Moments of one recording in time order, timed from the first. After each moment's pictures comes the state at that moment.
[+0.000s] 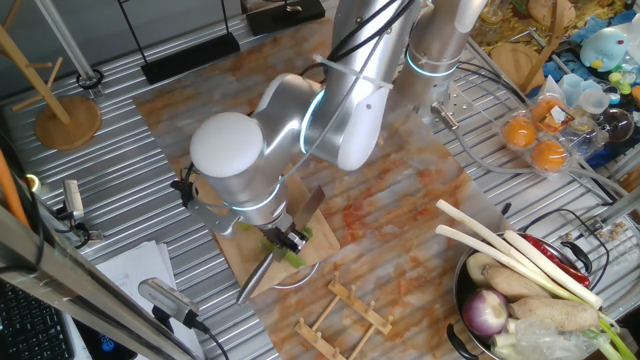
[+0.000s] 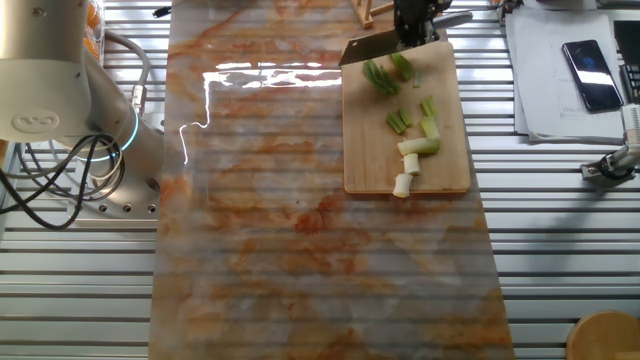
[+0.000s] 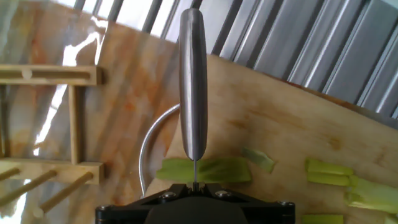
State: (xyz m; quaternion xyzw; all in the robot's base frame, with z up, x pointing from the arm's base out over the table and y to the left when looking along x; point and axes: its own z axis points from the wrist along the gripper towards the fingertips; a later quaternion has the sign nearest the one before) arm 0.512 0.234 0.064 0.22 -0.97 -0.04 0.07
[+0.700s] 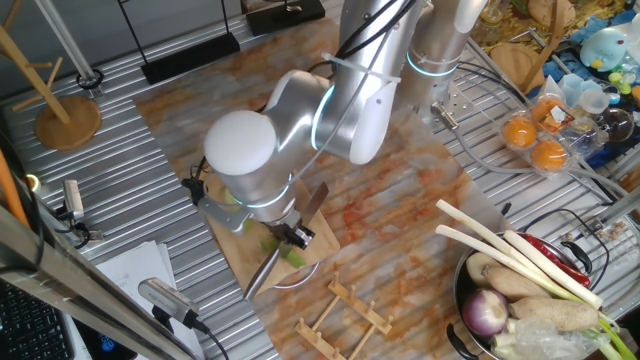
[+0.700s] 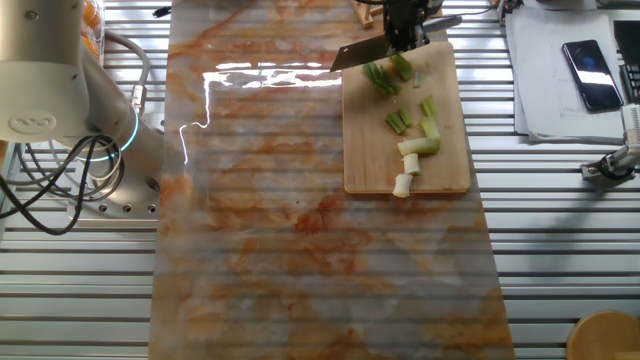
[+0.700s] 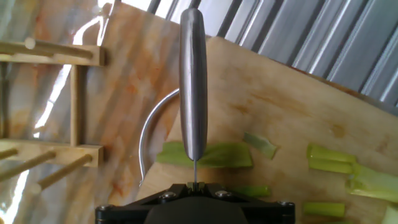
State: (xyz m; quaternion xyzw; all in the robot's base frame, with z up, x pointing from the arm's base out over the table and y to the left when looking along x) arm 0.500 0.229 0.061 0.23 -0.97 -0.03 0.07
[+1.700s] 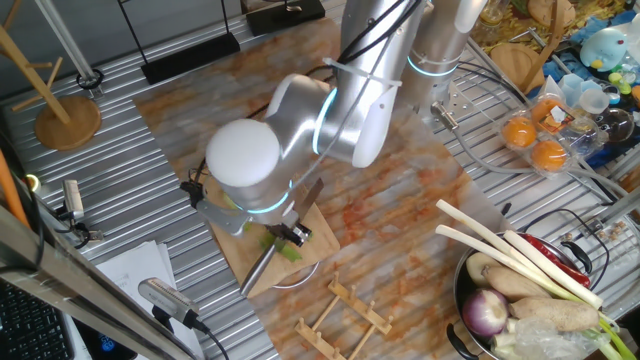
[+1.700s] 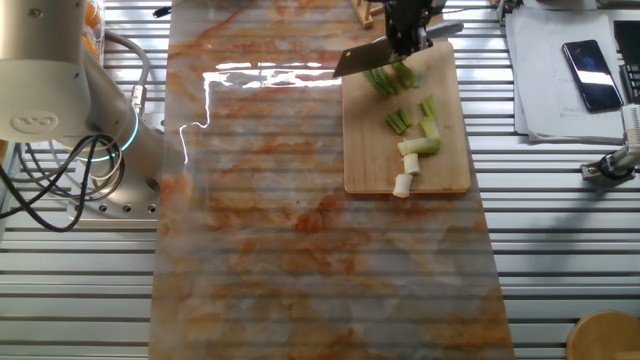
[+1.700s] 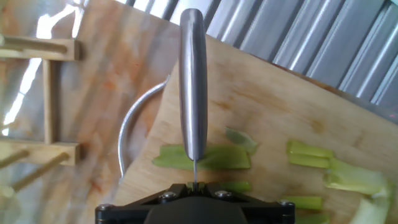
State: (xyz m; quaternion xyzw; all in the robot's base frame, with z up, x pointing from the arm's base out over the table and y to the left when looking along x) arm 0.503 0.205 0.063 0.24 -0.97 0.00 0.08
